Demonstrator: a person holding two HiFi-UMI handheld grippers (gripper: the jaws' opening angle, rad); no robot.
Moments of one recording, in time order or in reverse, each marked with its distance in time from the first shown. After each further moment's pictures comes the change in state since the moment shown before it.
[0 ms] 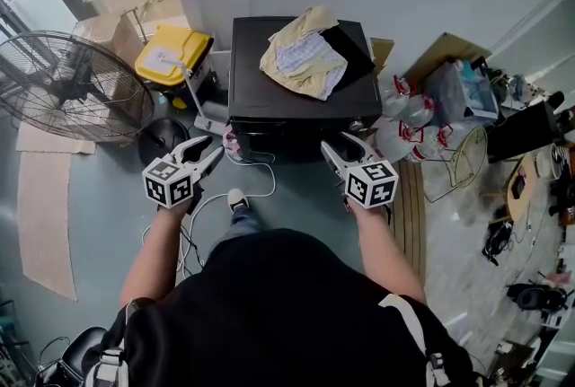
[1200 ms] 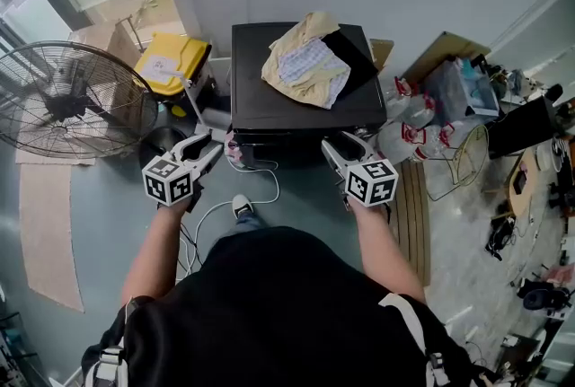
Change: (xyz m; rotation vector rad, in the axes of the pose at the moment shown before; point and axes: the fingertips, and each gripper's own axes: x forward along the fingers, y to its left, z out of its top) left arm 0.023 0.050 0.022 0.010 0.016 -0.016; right arm 0.043 -0.013 0.015 0.034 -0.006 -0.033
